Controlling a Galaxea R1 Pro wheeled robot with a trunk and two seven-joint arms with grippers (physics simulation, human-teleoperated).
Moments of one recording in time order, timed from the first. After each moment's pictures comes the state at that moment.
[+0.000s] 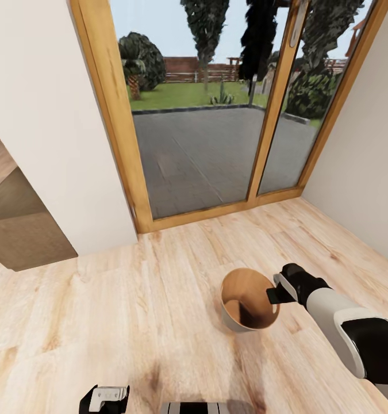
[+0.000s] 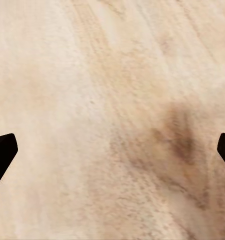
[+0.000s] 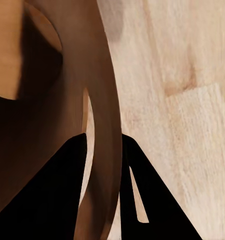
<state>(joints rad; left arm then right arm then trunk) -0.02 0.02 0.00 -0.88 -0.01 -0.17 0.00 -1.08 -0.13 0.20 -0.19 -0.02 0.81 0.09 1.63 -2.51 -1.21</state>
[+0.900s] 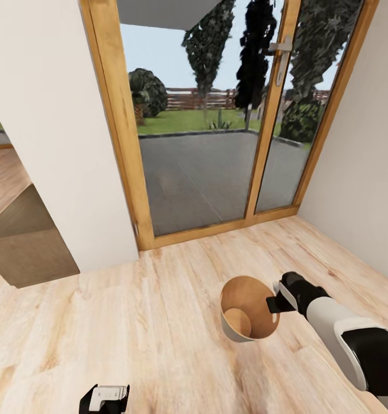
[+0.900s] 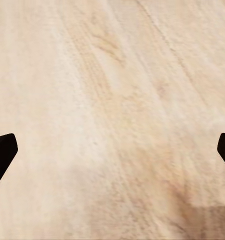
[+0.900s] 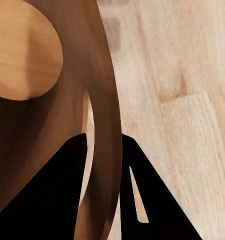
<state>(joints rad) -0.02 0.02 0.00 -0.88 -0.01 -0.17 0.00 -1.02 -0.13 0.19 -0.20 -0.03 0.80 0.09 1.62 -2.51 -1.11</state>
